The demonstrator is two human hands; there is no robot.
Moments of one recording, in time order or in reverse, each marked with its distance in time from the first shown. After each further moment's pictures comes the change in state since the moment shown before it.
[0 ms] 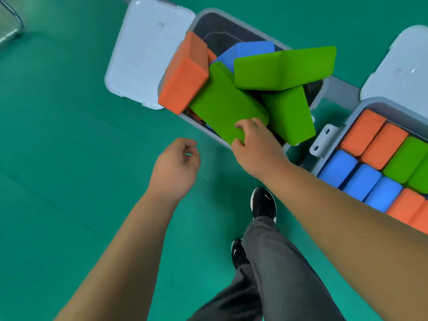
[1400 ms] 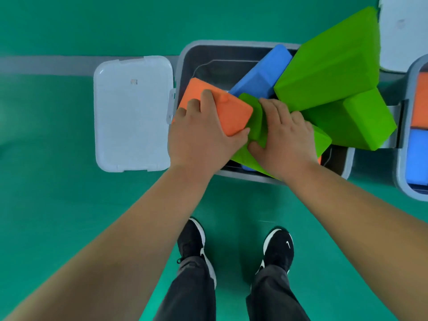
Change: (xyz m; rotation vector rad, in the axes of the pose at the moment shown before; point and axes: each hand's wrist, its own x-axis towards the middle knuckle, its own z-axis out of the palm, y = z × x) left_hand 0.246 0.026 -0.026 0.603 0.176 0.660; right_hand 0.154 -0.020 0.075 -0.332 0.502 0.300
